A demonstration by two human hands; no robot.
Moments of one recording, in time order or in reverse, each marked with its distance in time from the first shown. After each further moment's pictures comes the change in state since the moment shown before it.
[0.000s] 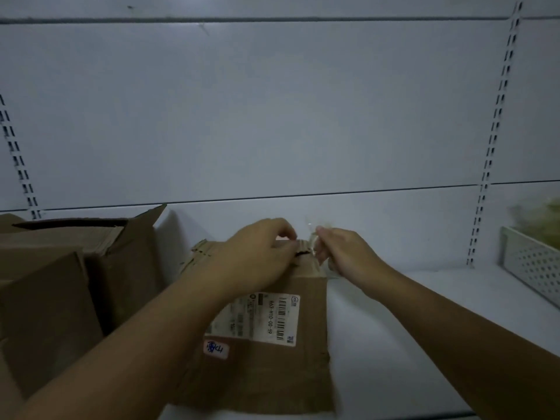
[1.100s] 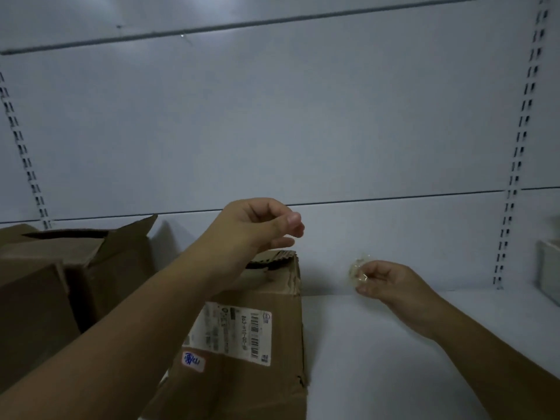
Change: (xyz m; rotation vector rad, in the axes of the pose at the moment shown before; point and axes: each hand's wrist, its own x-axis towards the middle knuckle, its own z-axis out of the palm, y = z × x) left_hand 0.030 0.031 0.004 -0.850 0.105 0.083; right_hand 0.009 0.093 -0.083 0.337 -0.137 0.001
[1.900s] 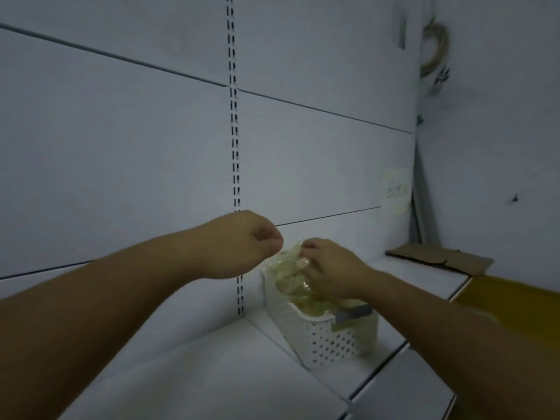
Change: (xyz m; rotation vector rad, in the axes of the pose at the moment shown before) left_hand 0.125 0.064 0.272 0.665 -0.590 0.387; right_hand -0.114 -0.121 -0.263 -1.576 0.379 0.057
